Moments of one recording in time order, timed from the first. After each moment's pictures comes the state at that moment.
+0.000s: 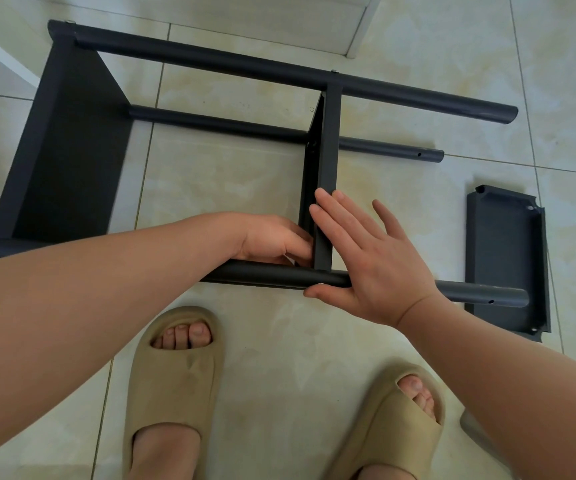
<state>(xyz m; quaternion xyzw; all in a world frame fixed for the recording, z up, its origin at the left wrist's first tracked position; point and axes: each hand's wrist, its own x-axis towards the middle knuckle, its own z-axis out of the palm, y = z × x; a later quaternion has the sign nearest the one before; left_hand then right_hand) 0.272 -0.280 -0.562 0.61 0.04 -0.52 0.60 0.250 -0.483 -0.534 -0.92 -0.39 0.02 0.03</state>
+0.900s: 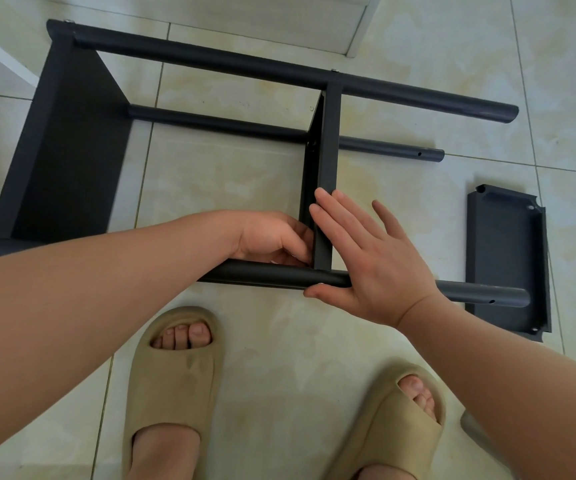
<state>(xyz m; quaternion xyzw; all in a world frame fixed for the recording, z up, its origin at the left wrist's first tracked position) 0.272 -0.278 -0.561 0.56 0.06 -0.53 0.63 0.249 -0.483 -0.533 -0.92 -0.39 0.03 0.04</state>
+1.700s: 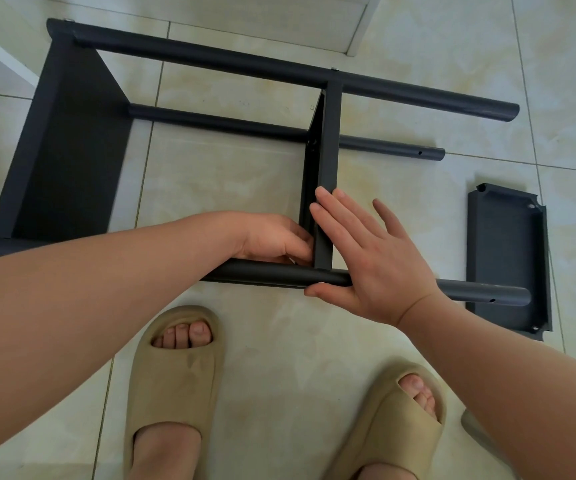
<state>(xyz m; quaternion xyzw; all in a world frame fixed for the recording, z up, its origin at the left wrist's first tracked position) 0.271 -0.280 -0.557 0.65 0.03 -0.51 0.56 0.250 -0.483 -0.533 -0.92 -0.39 0.03 0.03</state>
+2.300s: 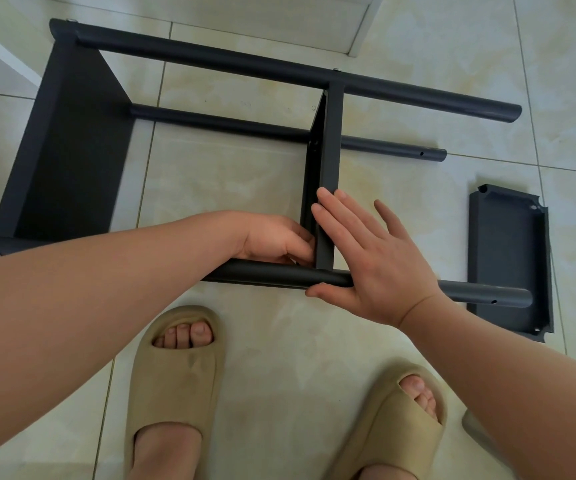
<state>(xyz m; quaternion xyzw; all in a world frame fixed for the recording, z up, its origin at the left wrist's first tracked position) 0.272 -0.279 -0.558 0.63 0.03 -0.53 0.56 0.250 -0.483 -0.533 -0.92 -0.39 0.02 0.04</state>
